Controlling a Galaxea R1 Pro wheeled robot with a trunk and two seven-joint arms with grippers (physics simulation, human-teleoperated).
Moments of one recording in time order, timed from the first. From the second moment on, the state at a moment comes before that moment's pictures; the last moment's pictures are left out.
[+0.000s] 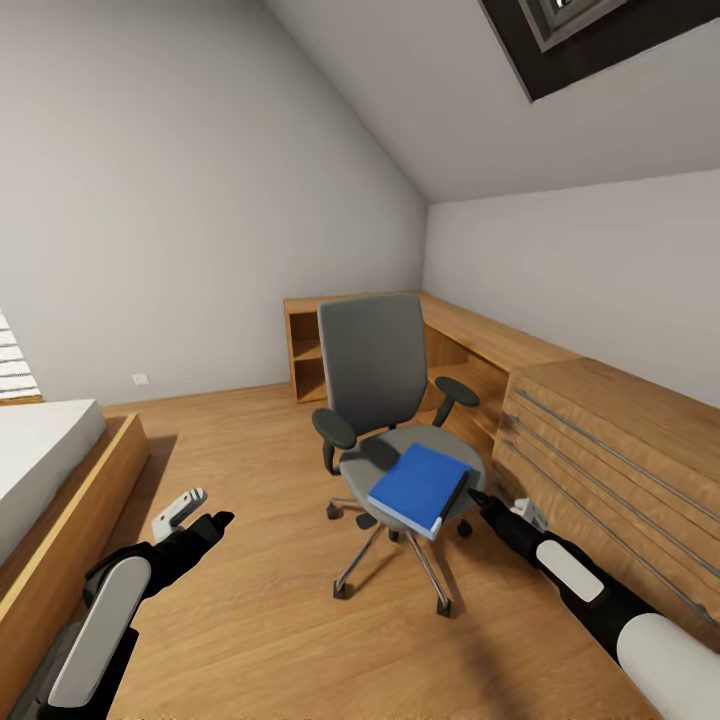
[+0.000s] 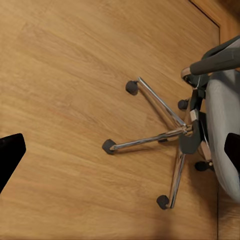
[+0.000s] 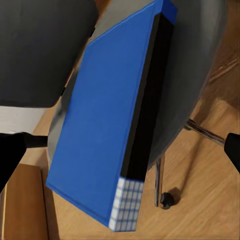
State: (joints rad) left arm -0.28 0.10 0.02 -1.59 1.07 0.65 0.73; right arm -0.70 -0.30 0.56 -0.58 -1.47 0.11 0.12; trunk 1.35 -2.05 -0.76
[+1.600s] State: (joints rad) left arm -0.28 0.10 0.02 -1.59 1.07 0.65 0.73; right arm -0.70 -0.25 0.48 -0.53 -1.76 0.31 0.25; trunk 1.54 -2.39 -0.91
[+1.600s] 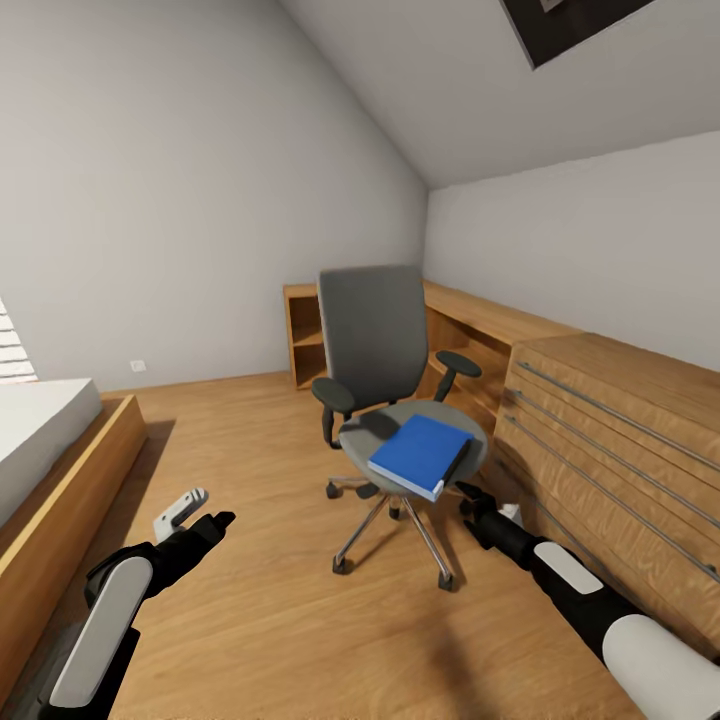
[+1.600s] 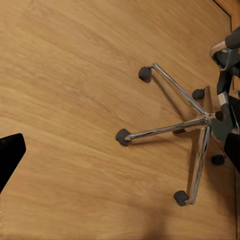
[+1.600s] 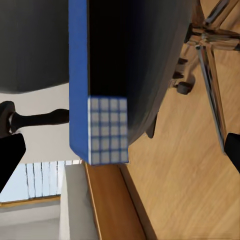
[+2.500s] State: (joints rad) left arm -0.28 0.10 0.02 -1.58 1.07 0.65 0.73; right arm -0.70 -0.24 0.48 -0.57 -1.77 0.32 0.25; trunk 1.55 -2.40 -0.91
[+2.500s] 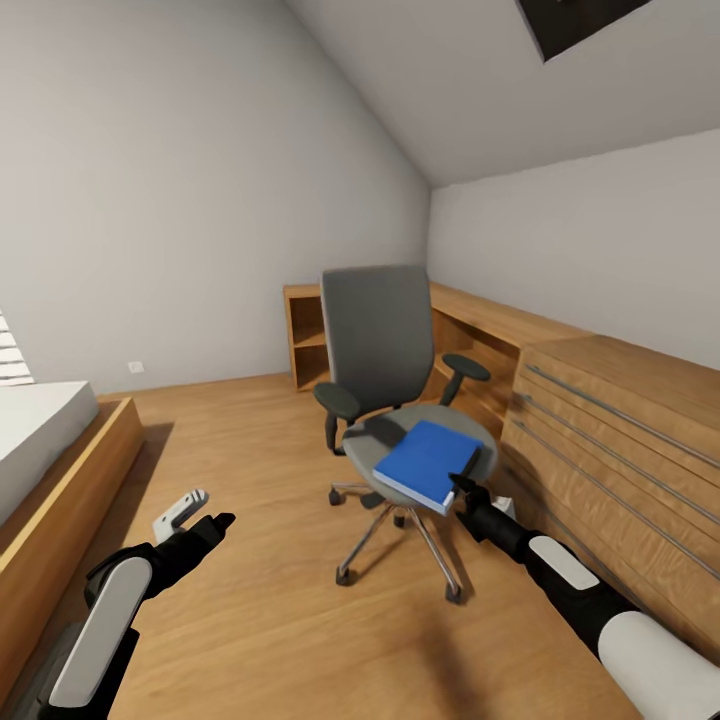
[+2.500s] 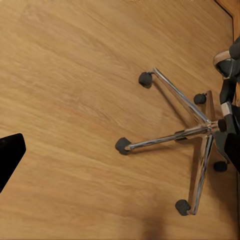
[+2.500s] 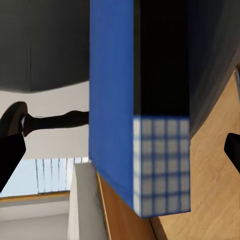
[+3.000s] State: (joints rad) left arm -0.28 0.10 0.02 -1.59 1.08 0.65 0.73; right arm -0.70 -0.24 0.48 -0.57 -1.77 0.32 0.25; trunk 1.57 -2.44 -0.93
